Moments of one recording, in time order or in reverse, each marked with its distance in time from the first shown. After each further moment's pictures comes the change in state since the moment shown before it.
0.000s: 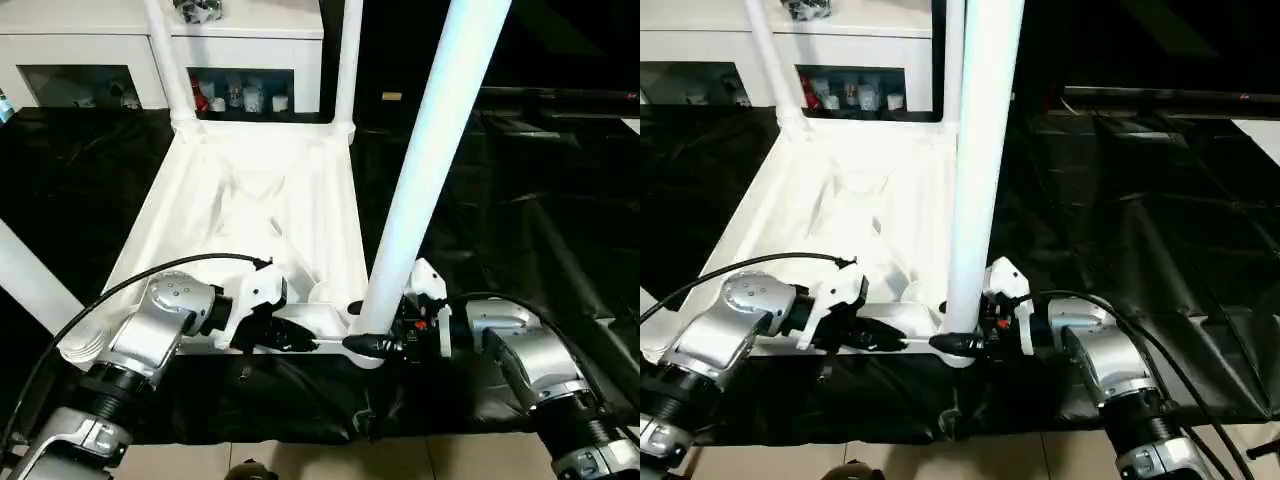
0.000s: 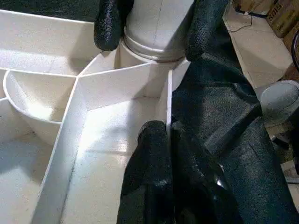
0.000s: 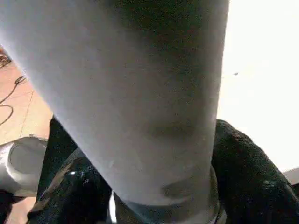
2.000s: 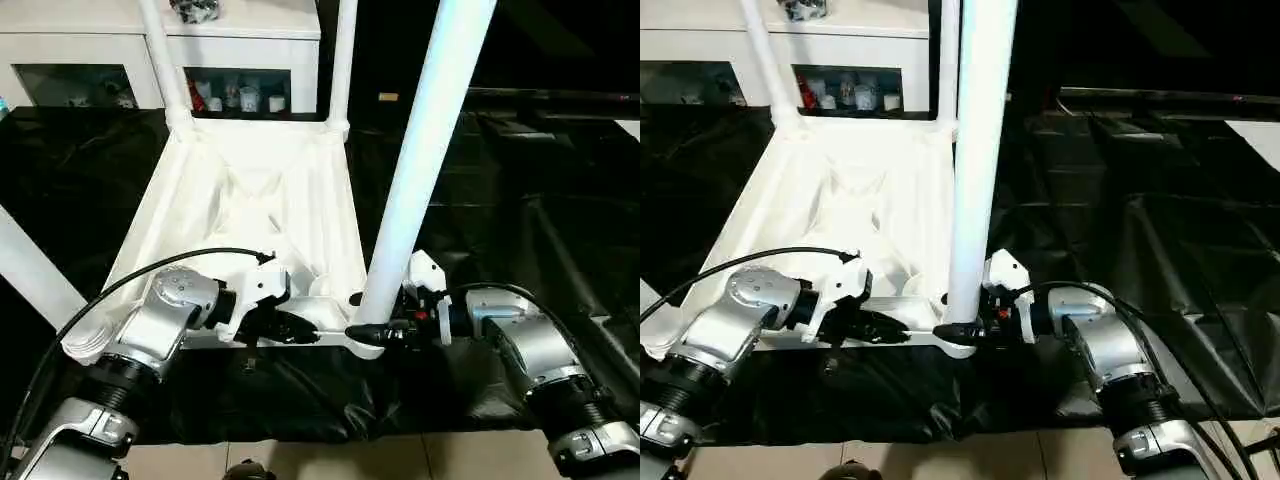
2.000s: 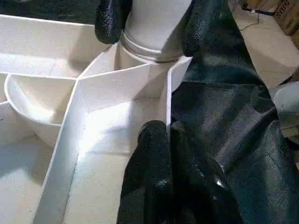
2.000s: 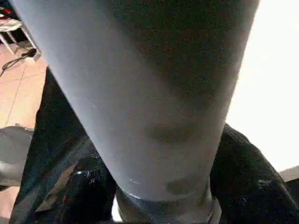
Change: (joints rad) left arm -0.040 -0.029 0.003 0.063 0.033 -0.029 0.053; right arm -0.065 0.016 -0.010 0.097 -0.044 -0.074 -0.008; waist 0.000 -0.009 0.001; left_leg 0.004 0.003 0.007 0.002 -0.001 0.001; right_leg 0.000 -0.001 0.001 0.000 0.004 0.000
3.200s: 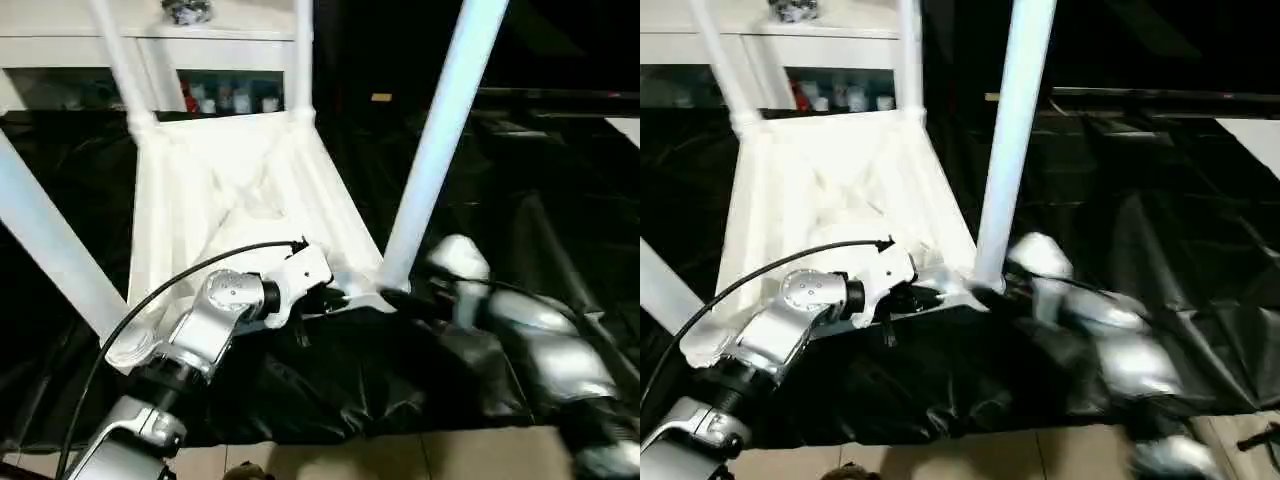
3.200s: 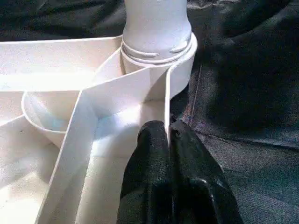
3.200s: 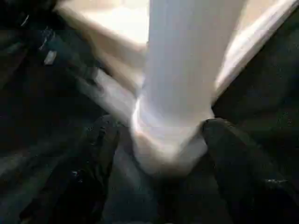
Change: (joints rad) left arm -0.008 -0.159 -0.013 -0.007 0.116 0.008 0.358; right arm 0.157 -0.141 -0.158 -0.107 0.014 -0.016 -0.194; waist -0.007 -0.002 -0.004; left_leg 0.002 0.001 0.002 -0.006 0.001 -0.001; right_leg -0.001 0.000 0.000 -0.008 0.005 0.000
